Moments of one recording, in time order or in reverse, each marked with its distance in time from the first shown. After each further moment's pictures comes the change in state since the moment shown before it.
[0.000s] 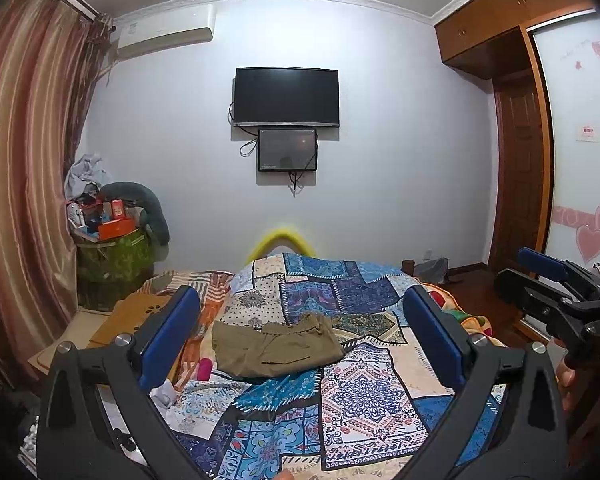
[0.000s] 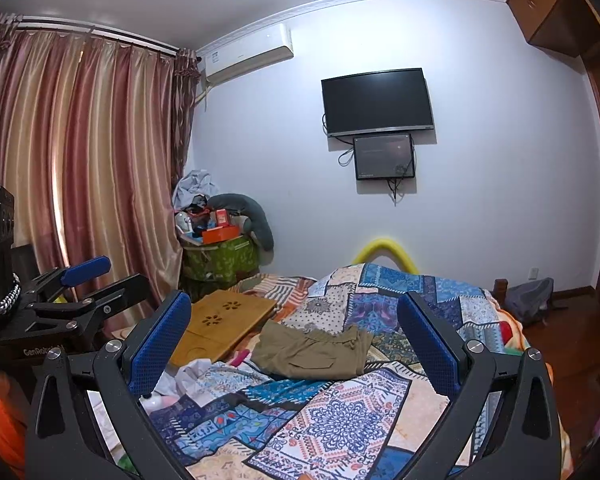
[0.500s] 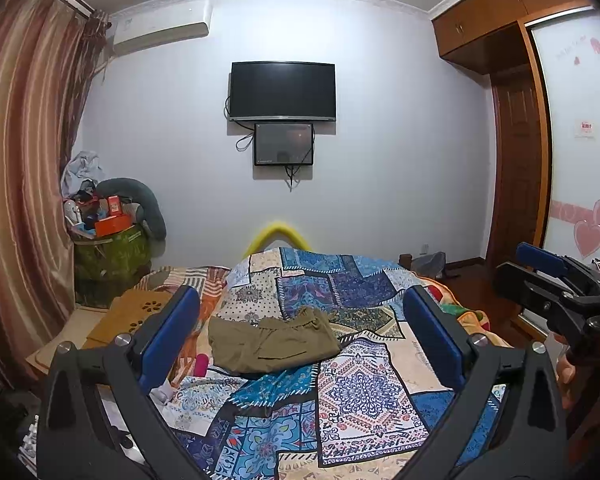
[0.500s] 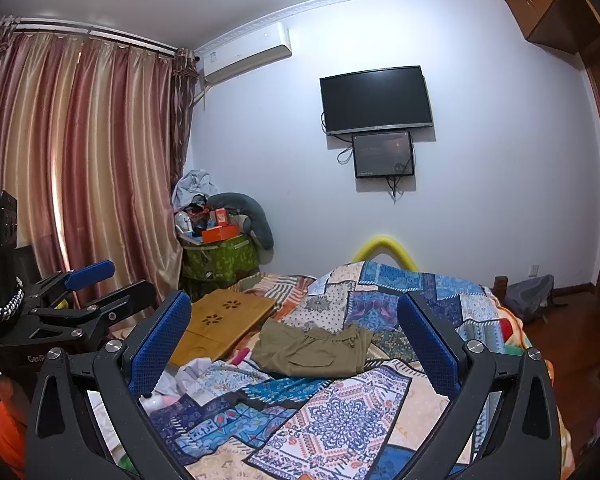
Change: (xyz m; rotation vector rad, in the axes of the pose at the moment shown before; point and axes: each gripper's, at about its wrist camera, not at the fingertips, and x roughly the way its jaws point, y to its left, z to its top) left arm 0.007 -0.003 -0.004 0.008 0.022 -0.012; right arm 0.001 -0.001 0.001 0.008 0.006 -0.003
